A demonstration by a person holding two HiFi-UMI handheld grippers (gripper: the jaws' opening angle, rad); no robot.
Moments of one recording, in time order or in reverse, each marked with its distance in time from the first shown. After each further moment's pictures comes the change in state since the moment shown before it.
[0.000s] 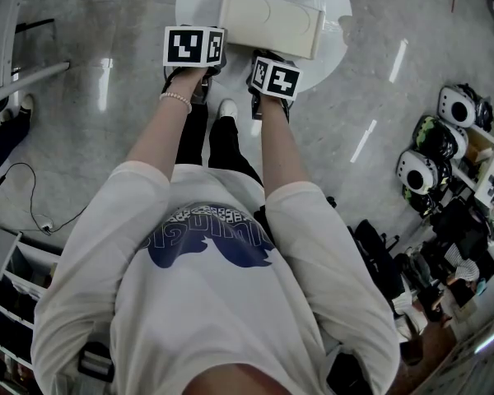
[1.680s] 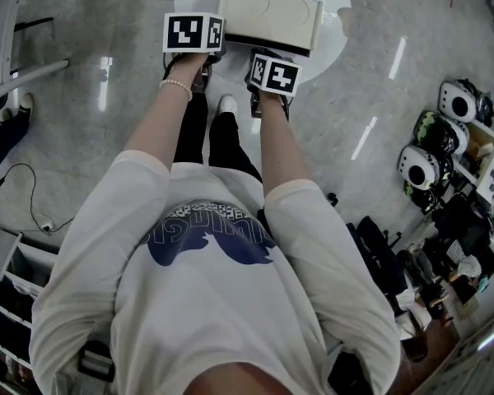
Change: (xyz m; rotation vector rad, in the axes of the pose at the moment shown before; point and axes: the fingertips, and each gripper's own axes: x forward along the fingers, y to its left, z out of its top) left arm 0.004 0.000 0.001 -0.007 0.003 0.010; right arm -0.006 0.001 -0.019 0.008 0.023 0.010
